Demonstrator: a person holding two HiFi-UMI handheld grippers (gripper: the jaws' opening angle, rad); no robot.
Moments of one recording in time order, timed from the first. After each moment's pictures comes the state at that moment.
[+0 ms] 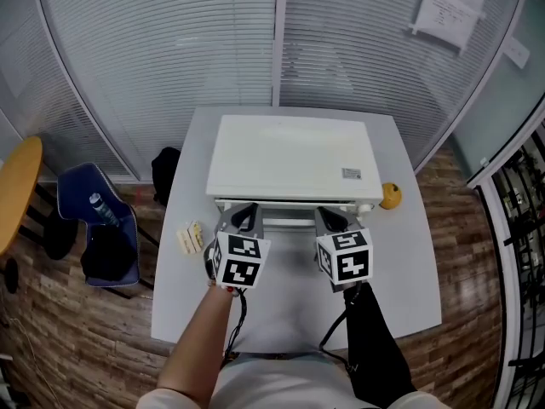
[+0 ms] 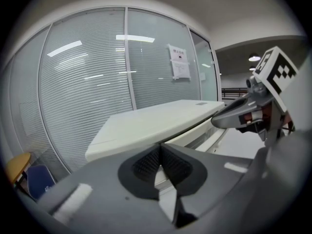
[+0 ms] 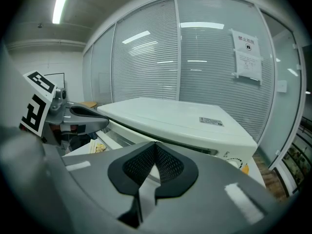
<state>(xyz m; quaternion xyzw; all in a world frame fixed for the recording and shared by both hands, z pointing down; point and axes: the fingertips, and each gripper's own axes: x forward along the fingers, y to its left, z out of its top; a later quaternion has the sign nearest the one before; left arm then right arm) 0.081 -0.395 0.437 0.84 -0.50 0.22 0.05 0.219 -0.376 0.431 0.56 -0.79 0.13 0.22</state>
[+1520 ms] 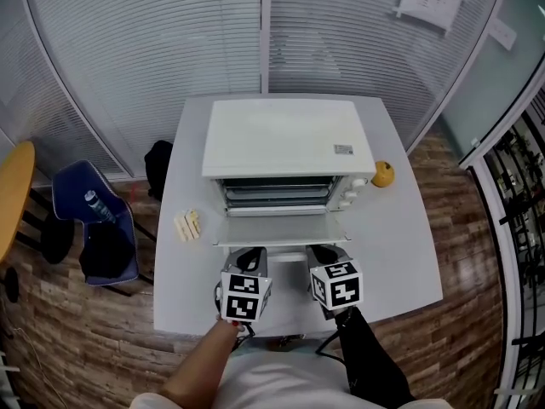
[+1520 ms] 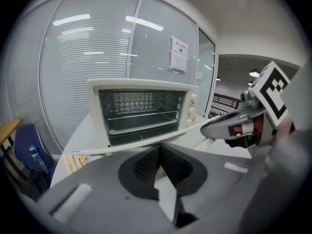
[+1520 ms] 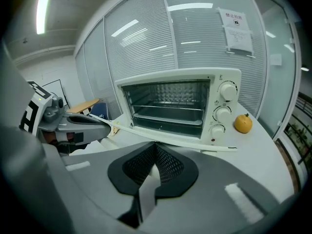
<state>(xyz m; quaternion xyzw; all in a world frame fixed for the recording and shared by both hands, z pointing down) 0.086 -0.269 0.521 0.85 -0.45 0.23 0.18 0.203 -0.260 0.517 0.55 -0.77 0.24 0.23</state>
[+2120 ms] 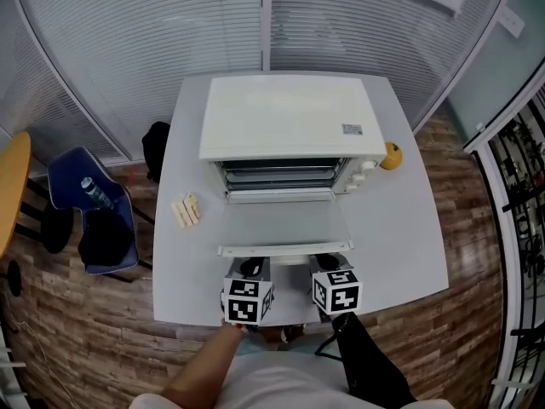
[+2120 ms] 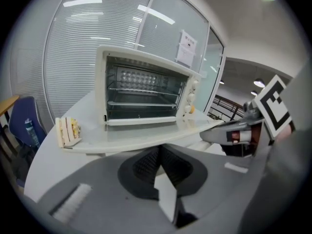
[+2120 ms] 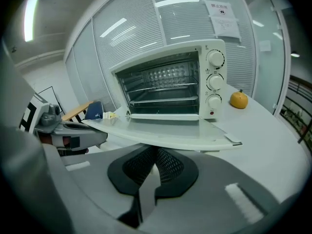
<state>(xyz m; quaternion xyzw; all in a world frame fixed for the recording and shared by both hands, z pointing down) 0.079 -0.233 0.587 0.83 -0.44 0.23 0.24 0.204 -0.225 0.578 0.57 -0.74 0.29 0.21</state>
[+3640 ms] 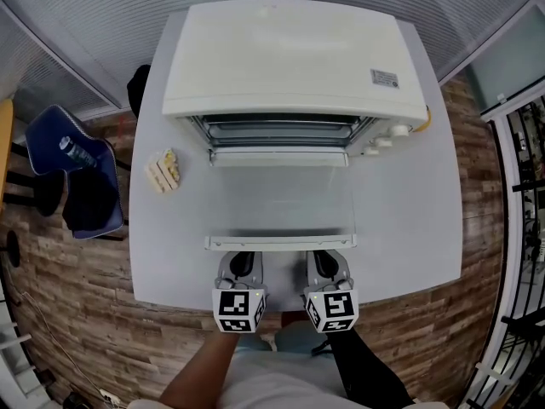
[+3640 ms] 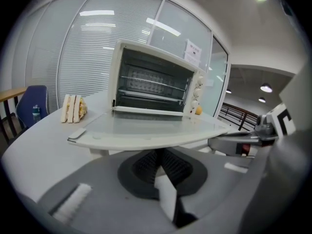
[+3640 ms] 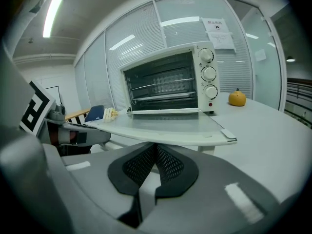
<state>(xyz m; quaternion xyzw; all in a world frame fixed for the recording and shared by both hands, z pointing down) 0.072 -0.212 0.648 0.82 -0.50 0.16 0.22 0.203 -0.196 0.632 0.58 -0.77 0.20 0.14</state>
